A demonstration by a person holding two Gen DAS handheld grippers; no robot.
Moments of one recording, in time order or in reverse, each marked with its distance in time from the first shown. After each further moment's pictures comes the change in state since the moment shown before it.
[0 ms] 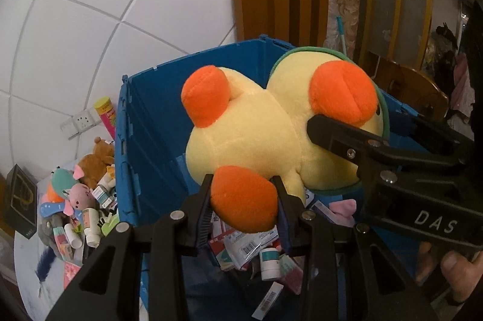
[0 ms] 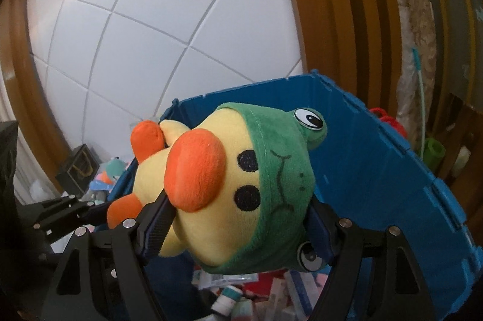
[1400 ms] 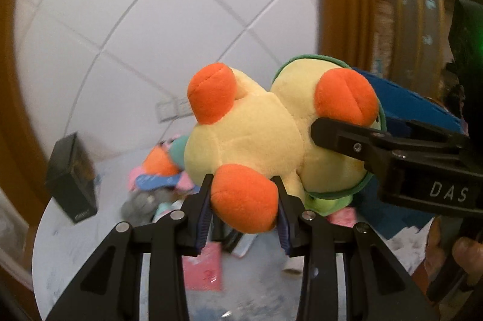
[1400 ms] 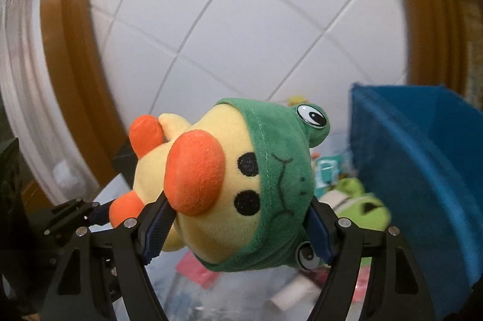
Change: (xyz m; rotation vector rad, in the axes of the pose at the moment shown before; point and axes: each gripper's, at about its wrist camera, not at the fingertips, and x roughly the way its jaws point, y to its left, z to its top) left arm -0.143 0.376 -0.168 -0.062 -0.211 0.019; right arm 0.051 0.418 -0.072 -0.101 -0.032 0.081
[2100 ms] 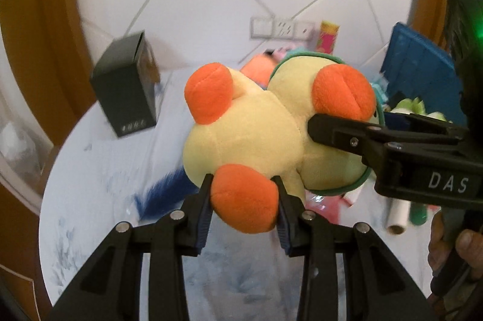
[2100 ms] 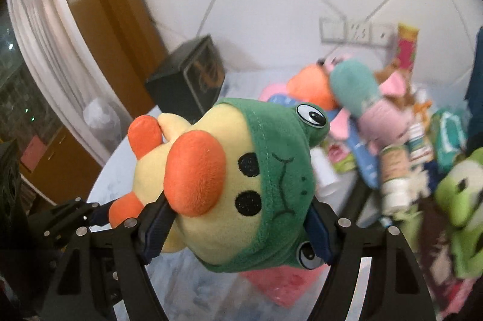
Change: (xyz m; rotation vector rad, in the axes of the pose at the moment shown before) left arm 0.048 0.178 -0.112 -0.241 0.245 0.235; right arm 0.215 0.130 -0.069 -0.091 0.326 0.269
